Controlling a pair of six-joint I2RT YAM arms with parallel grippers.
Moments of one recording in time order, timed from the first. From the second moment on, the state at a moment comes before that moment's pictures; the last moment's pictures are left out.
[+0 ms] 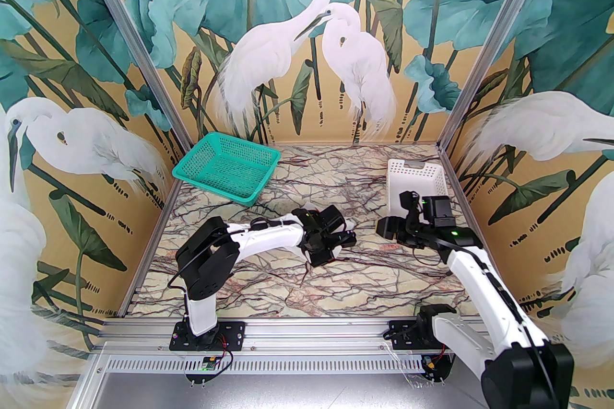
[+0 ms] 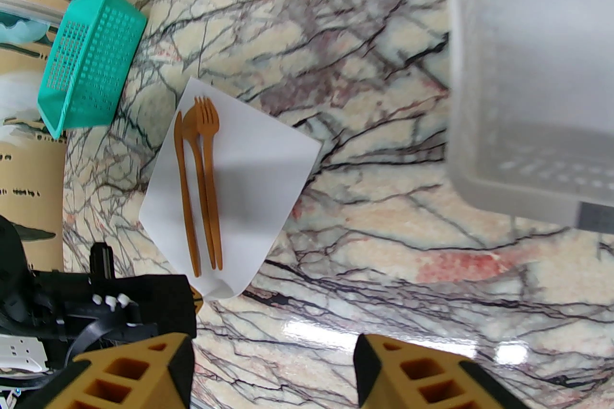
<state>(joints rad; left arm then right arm) -0.95 1.89 1.30 -0.75 0.13 0.31 0.08 1.02 0.71 -0.66 -0.55 0.36</state>
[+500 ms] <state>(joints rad) -0.87 1.89 1.32 -0.75 0.13 0.38 0.22 1.15 0.59 -0.43 -0.55 0.49</state>
